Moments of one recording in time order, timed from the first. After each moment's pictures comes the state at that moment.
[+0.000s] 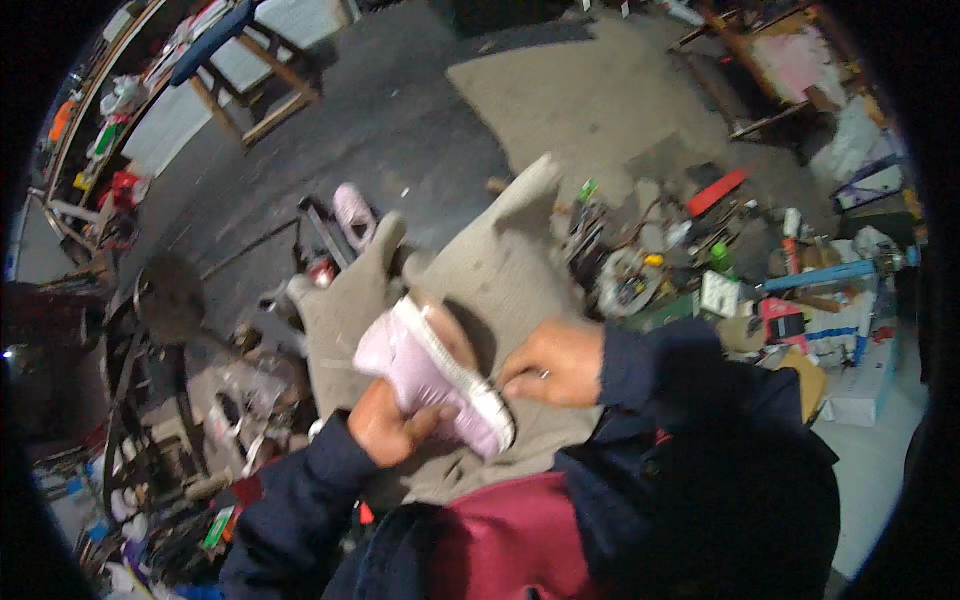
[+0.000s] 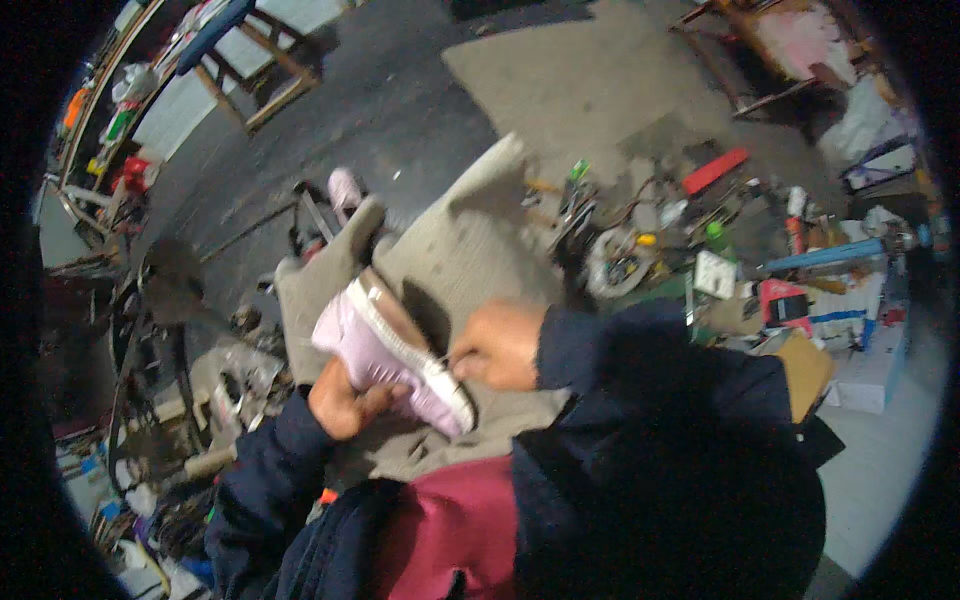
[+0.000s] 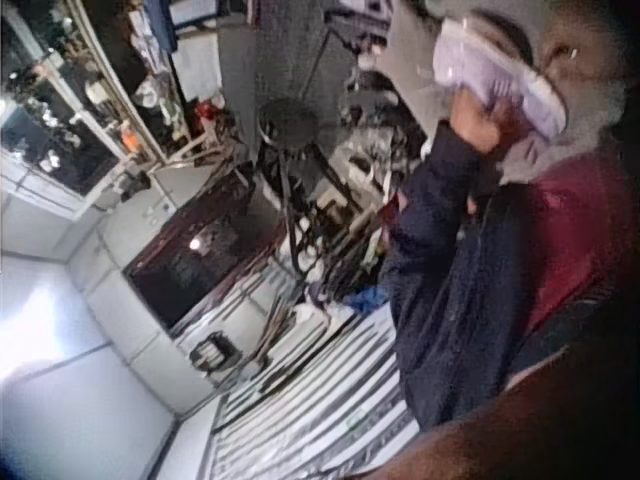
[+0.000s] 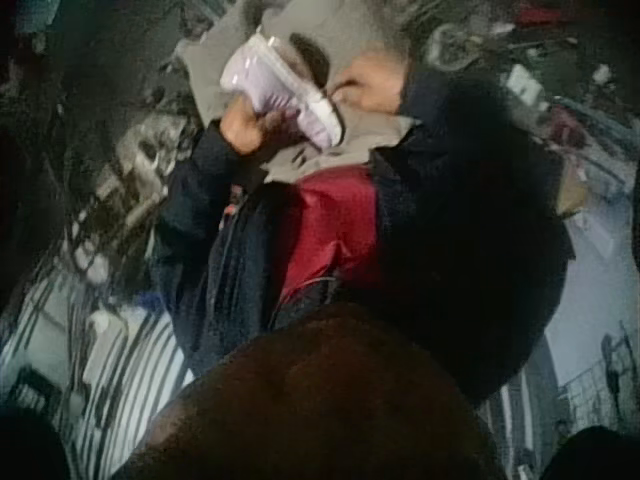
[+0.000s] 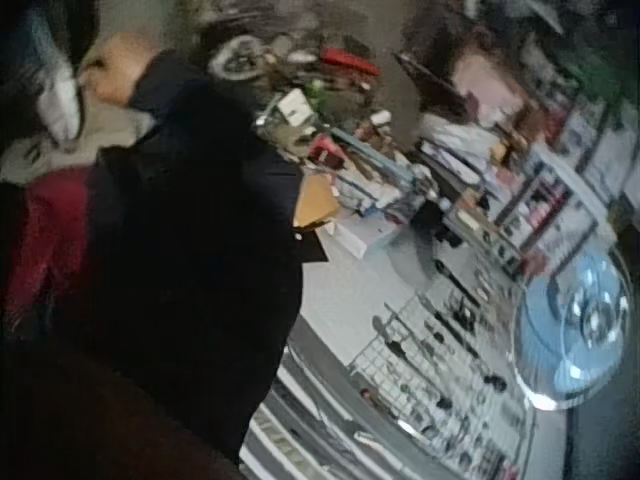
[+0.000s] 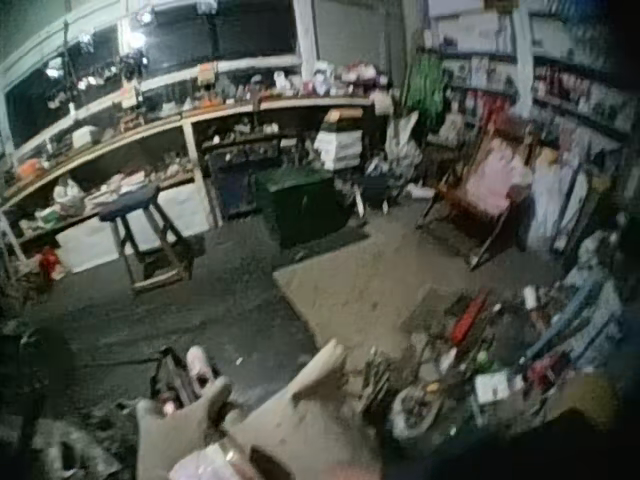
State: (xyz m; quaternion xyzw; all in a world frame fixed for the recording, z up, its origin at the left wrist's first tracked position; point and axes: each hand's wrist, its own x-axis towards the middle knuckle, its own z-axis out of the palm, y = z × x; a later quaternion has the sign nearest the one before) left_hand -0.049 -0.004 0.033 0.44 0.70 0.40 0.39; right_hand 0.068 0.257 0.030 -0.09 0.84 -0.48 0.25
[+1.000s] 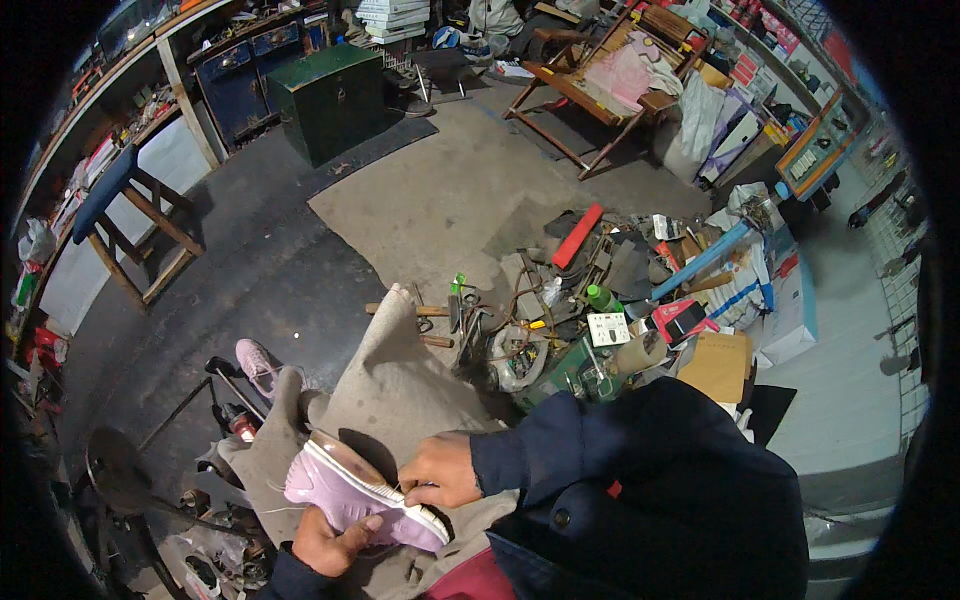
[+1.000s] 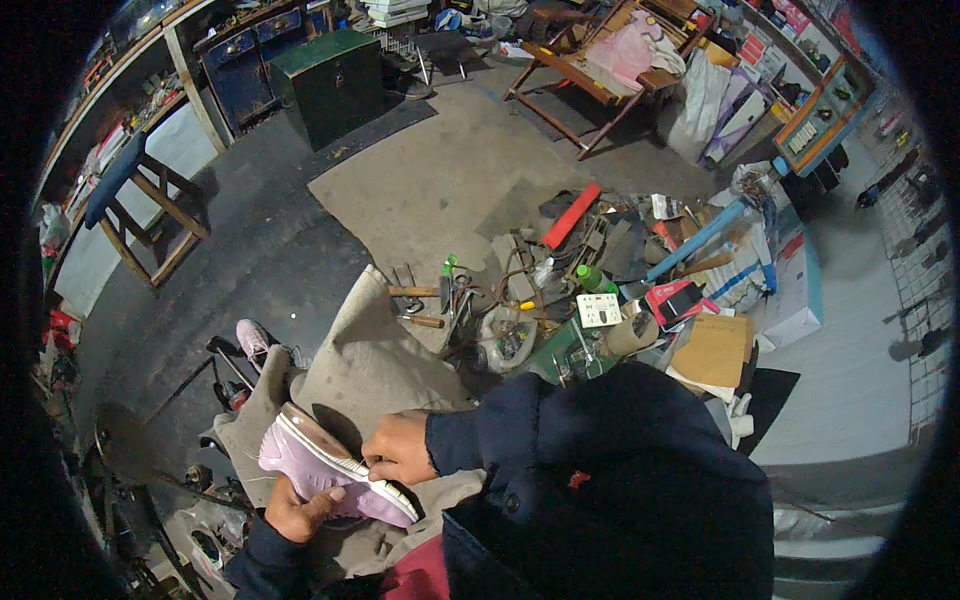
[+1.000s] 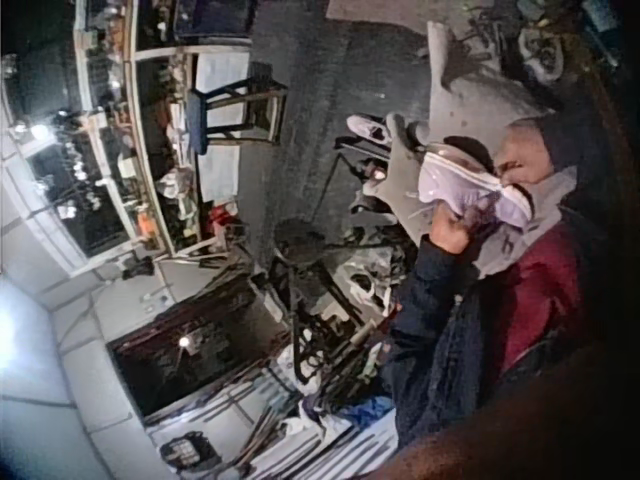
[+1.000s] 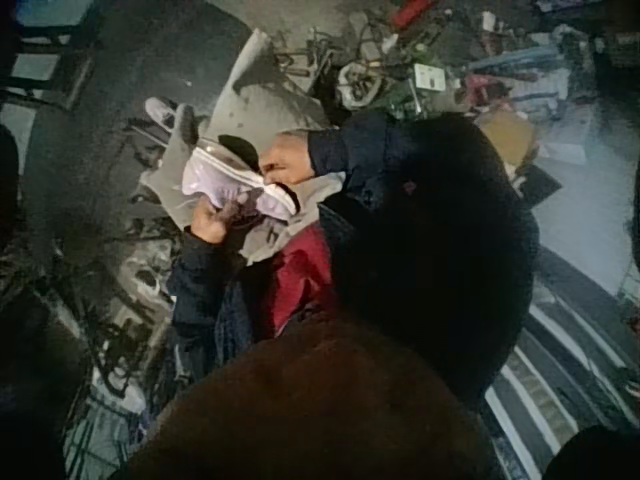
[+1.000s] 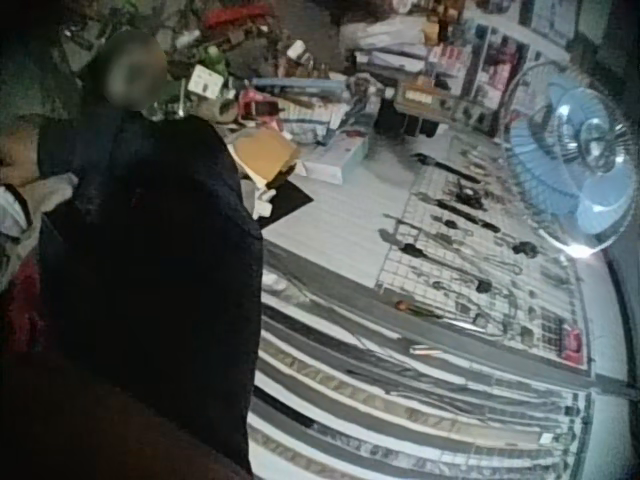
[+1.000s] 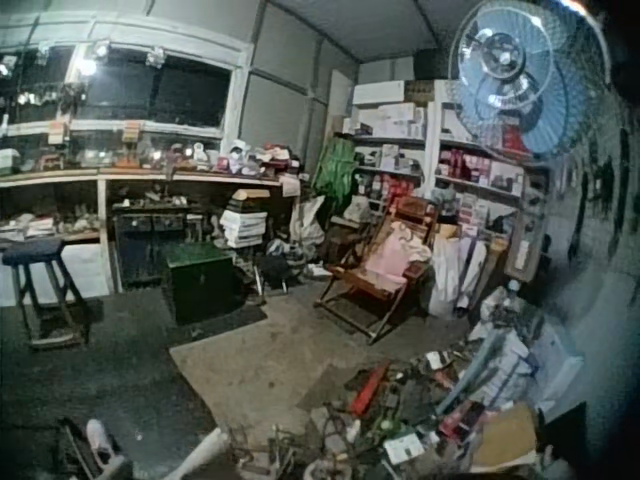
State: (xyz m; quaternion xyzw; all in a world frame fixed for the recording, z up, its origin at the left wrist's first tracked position) left_hand -0.053 0.000 0.050 0.30 0.69 0.43 0.50; right_hand 0.081 0.234 0.001 -0.07 0.85 -0.51 0.10
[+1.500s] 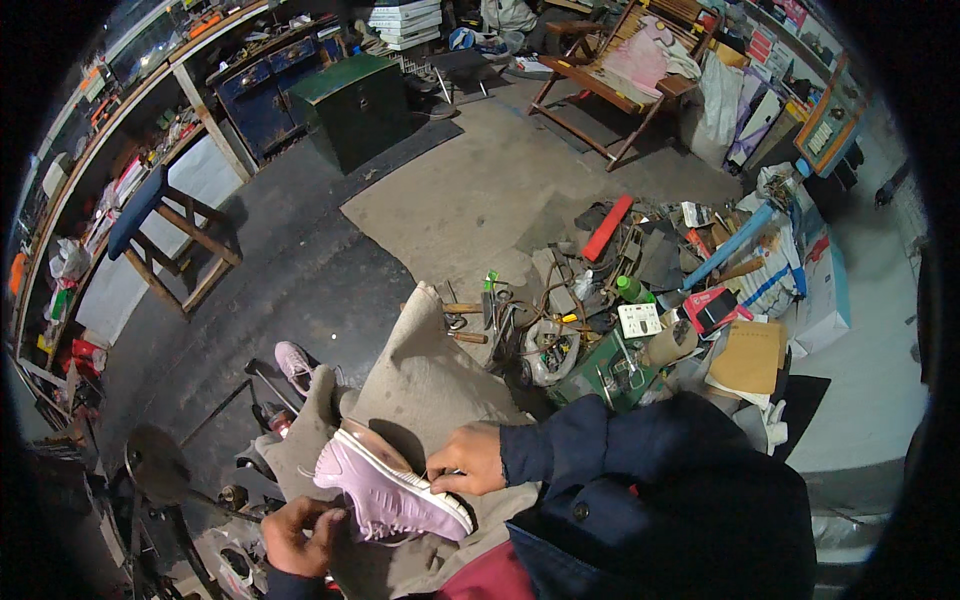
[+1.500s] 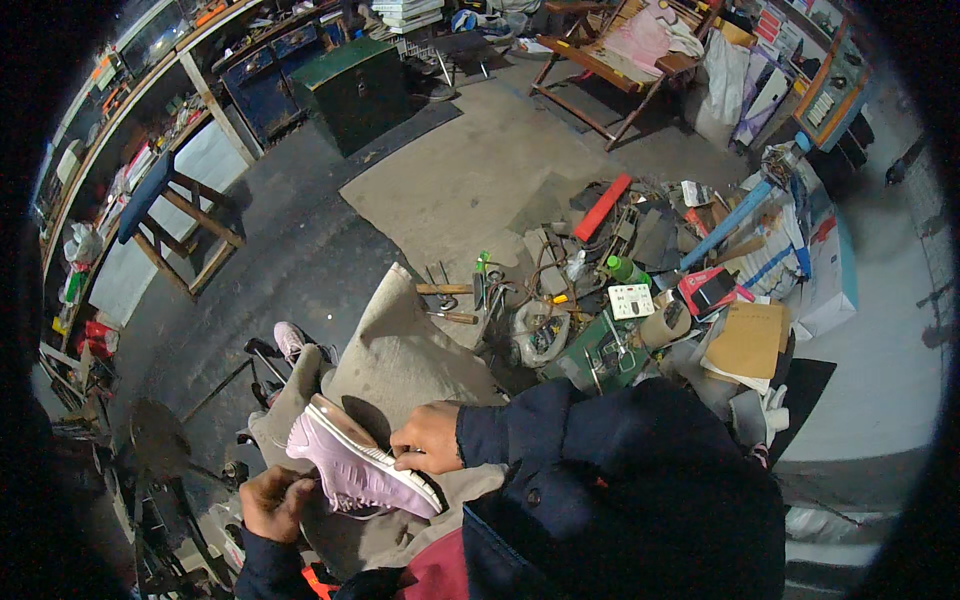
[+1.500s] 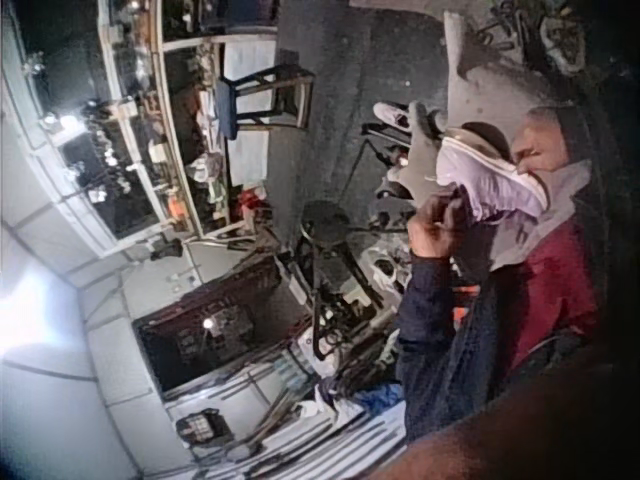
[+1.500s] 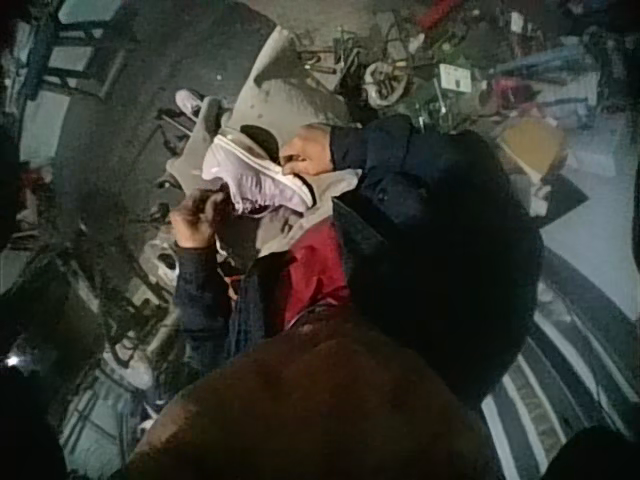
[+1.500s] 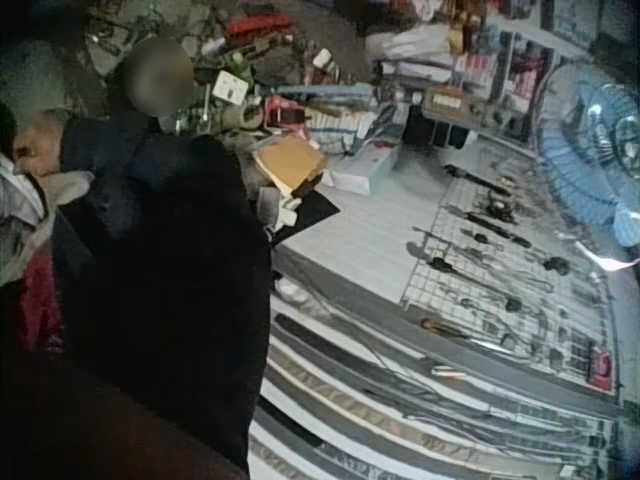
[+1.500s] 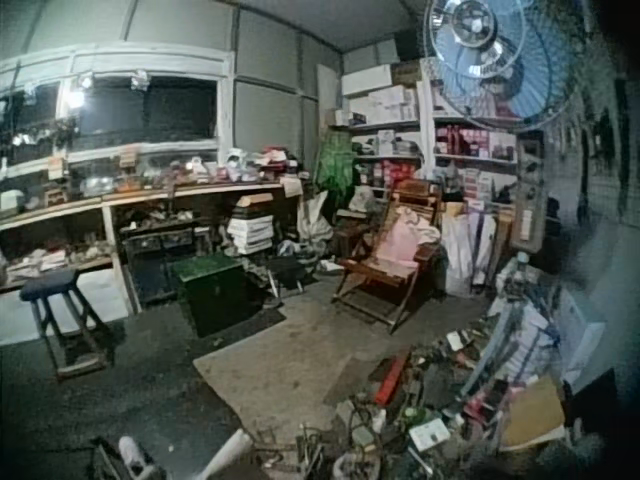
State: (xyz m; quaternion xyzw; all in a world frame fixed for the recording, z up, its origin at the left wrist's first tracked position) left_hand -0.069 -0.045 0.076 0.35 0.85 0.31 0.26; right_hand 0.093 0.232 -0.014 -0.07 0.85 -0.52 0.03
